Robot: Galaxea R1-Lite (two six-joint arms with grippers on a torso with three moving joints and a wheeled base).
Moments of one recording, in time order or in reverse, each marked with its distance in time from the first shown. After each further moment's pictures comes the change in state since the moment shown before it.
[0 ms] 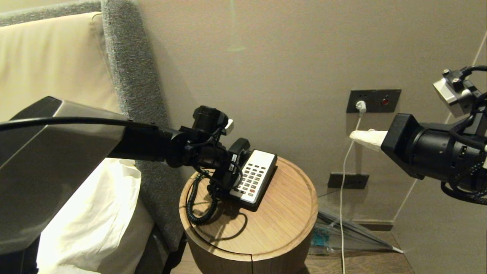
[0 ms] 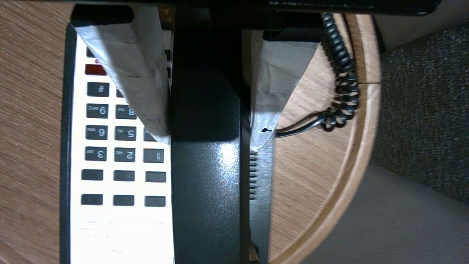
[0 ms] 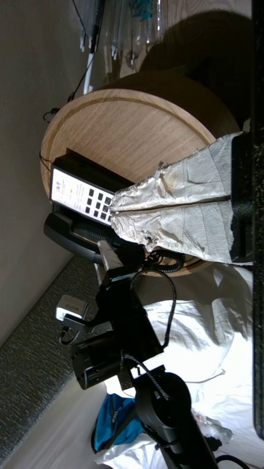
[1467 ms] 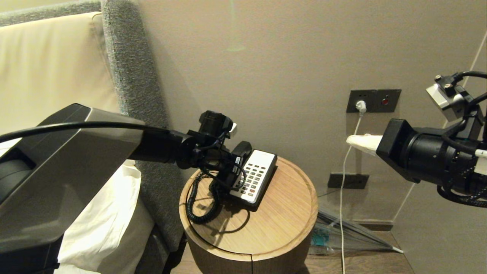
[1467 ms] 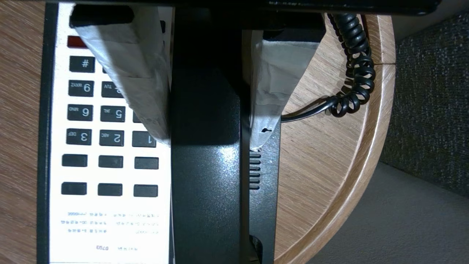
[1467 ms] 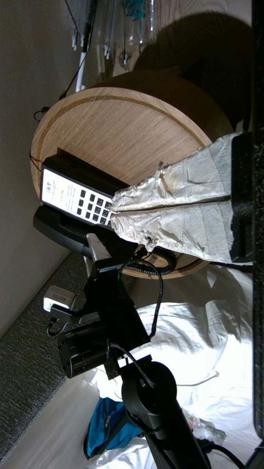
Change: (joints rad) left arm 0.005 0.072 -0.054 -0.003 0.000 -0.001; right arm 0.003 0.012 0.011 0.000 0.008 0.002
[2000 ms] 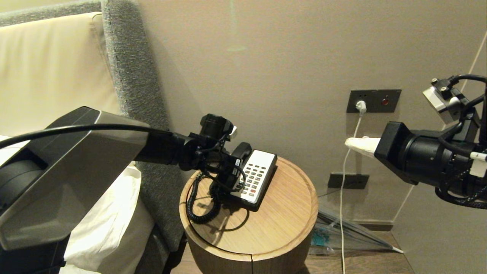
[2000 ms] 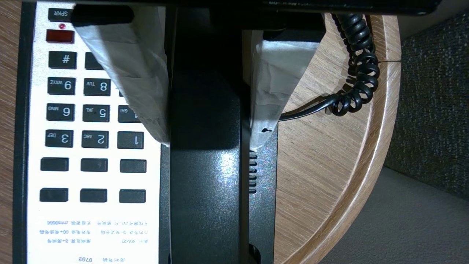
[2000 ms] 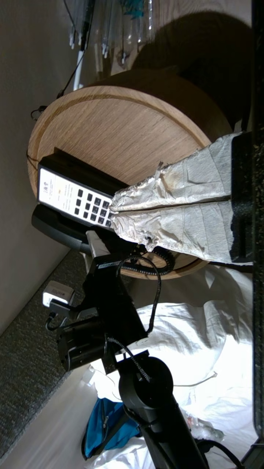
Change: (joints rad) left arm 0.002 0.026 -0.003 -0.001 -0.005 0.001; right arm 0.000 0.006 0.009 -0.009 0.008 0.001
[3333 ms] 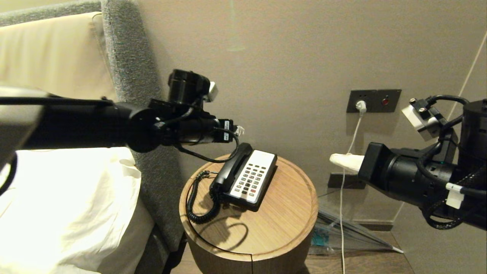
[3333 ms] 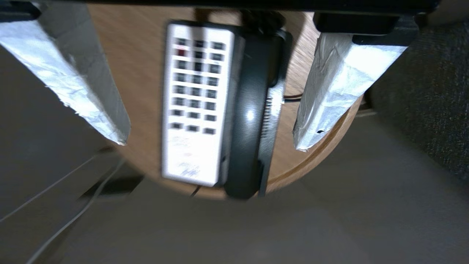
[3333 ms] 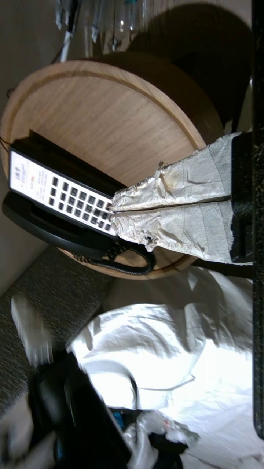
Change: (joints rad) left arm -0.005 -0.309 0.078 -0.055 -0.003 -0.180; right arm 0.081 0.035 0.091 -0.110 -0.014 -0.005
